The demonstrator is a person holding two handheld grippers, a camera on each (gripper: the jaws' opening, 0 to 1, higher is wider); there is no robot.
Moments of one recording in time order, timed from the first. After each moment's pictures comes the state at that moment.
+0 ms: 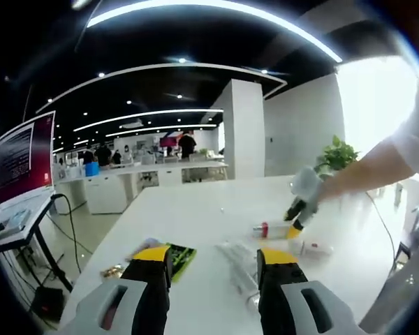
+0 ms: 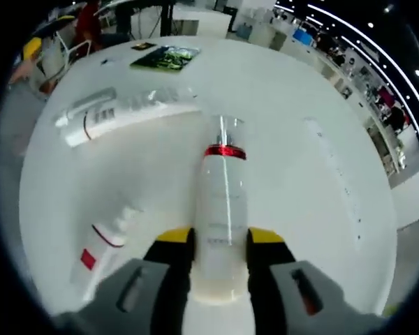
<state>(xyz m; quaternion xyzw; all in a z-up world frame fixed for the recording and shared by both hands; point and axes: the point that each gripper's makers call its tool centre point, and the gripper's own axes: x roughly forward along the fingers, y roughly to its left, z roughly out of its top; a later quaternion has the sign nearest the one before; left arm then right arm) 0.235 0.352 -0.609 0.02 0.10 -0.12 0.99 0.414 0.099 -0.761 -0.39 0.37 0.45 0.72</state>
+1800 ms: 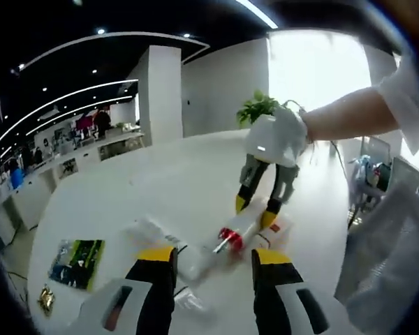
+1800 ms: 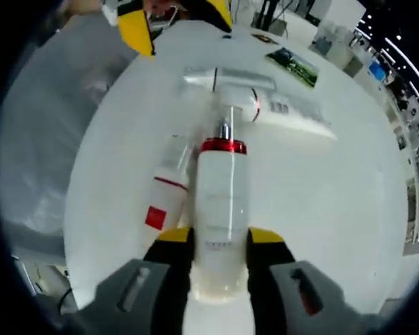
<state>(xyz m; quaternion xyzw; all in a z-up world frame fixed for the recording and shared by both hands) 0.238 0.233 -0.680 0.09 0.21 -0.37 0.90 0.267 0.113 -0.767 -0.47 0.35 0.59 0.56</state>
